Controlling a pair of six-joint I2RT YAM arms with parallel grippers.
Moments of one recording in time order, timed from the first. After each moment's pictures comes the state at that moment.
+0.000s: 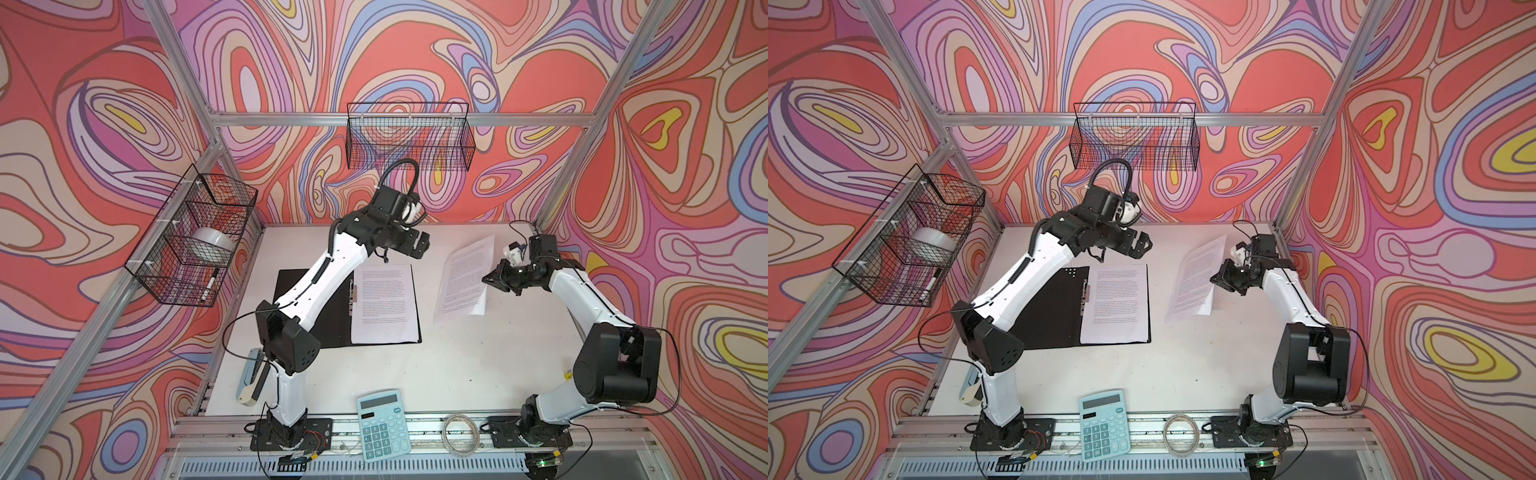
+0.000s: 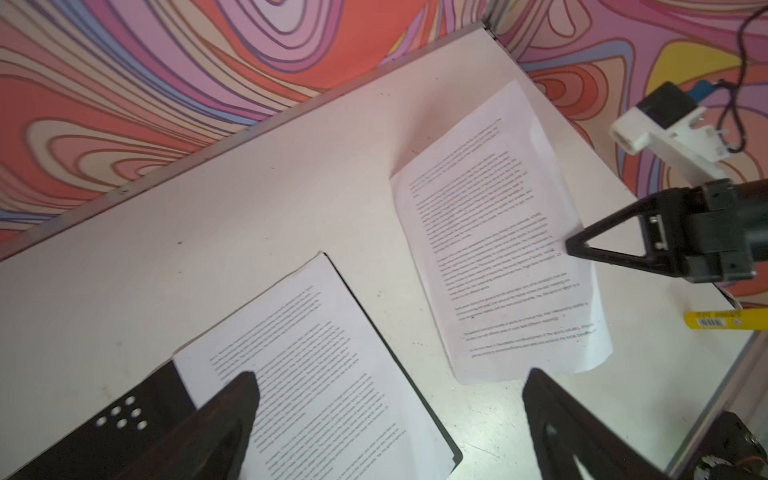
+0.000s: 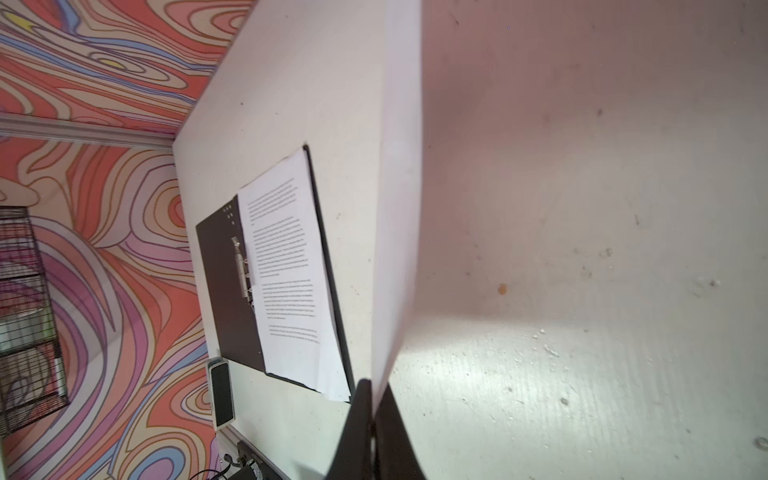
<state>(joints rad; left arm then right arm) -0.58 1.89 2.11 -0.95 0.07 -0.11 -0.11 1.55 1.23 -0.71 -0.66 0.39</state>
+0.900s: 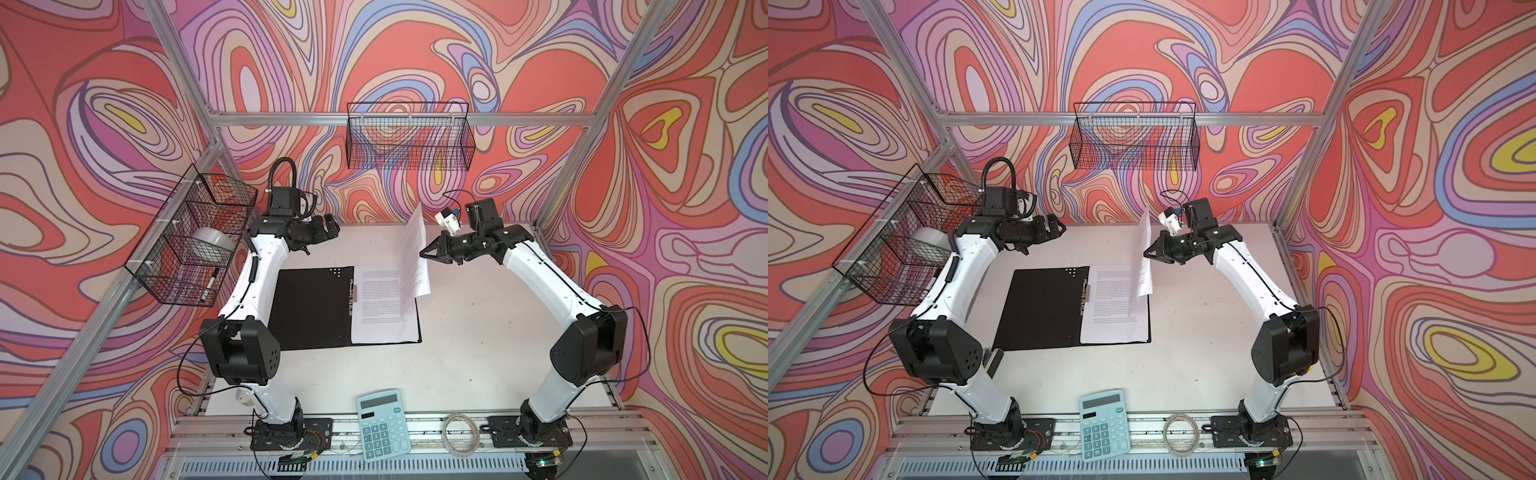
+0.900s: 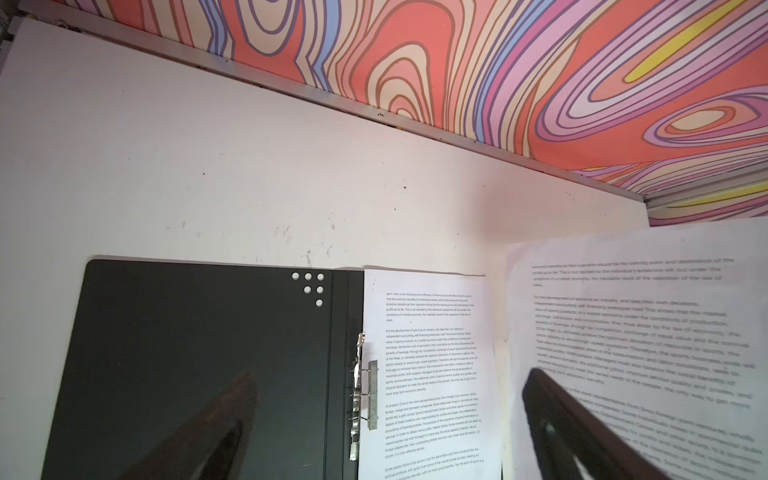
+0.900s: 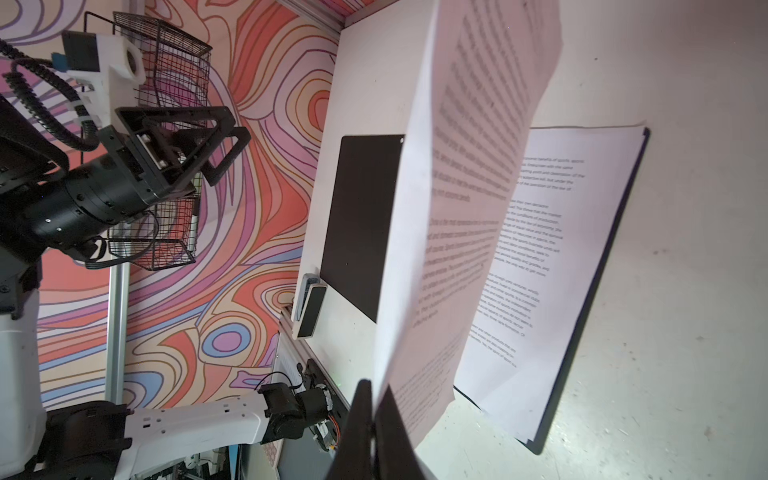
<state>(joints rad) -0.04 1.70 1.75 -0.83 0.26 -0.36 0.34 1.73 1.63 -0.68 -0.75 0.56</state>
